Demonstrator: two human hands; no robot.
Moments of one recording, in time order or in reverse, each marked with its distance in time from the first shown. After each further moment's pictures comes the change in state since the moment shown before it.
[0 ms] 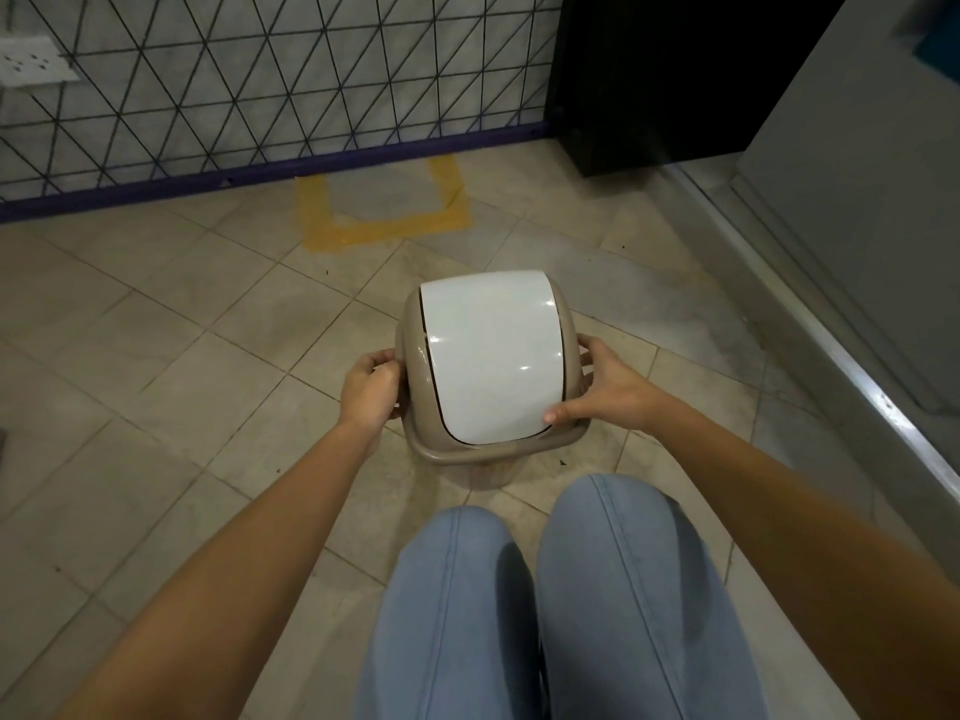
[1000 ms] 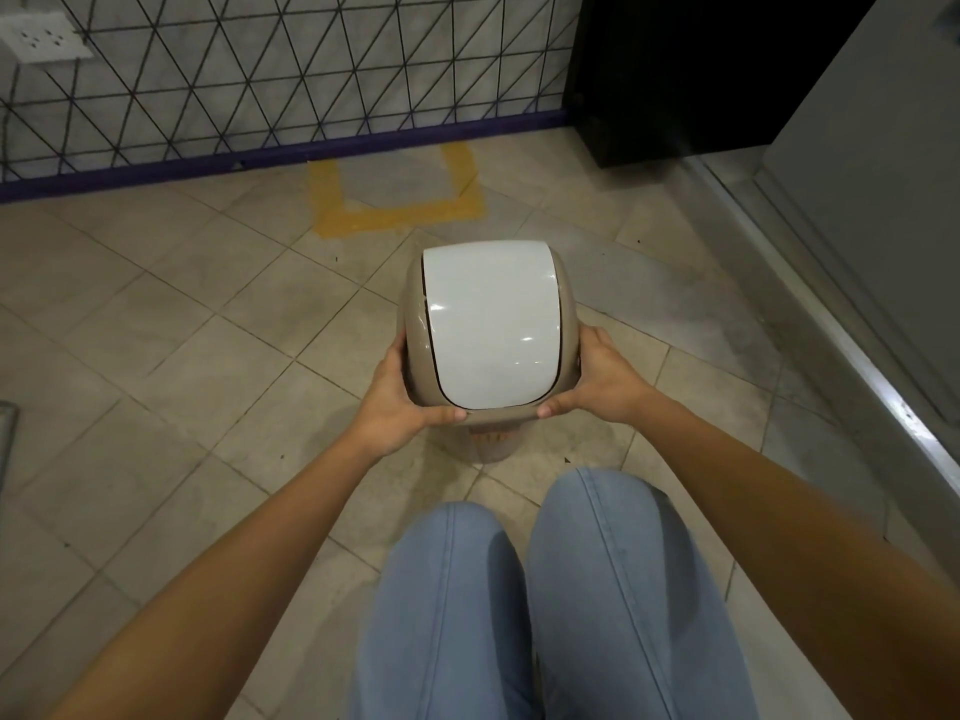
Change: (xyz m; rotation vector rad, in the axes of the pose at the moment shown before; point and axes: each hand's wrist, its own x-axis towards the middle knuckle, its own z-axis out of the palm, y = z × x) left_hand -0.023 -0.008 -0.003 0.220 -0.340 0.346; right_hand 0.022 -0.004 0.011 -0.149 0.066 -0.118
